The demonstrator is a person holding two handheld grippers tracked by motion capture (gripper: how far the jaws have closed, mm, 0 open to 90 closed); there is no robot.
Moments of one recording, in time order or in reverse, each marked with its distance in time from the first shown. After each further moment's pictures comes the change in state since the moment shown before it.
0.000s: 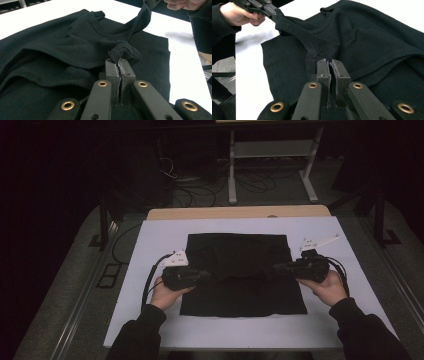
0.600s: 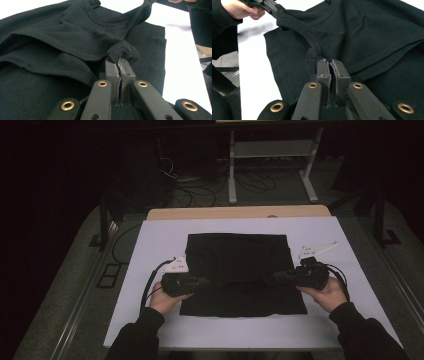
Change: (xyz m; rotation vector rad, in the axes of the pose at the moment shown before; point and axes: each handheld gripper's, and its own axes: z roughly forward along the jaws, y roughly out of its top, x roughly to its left) left arm -0.007 -0.012 -0.001 0.051 -0.019 0.004; right arm 0.007 -0.015 0.004 0.040 0.012 0.012
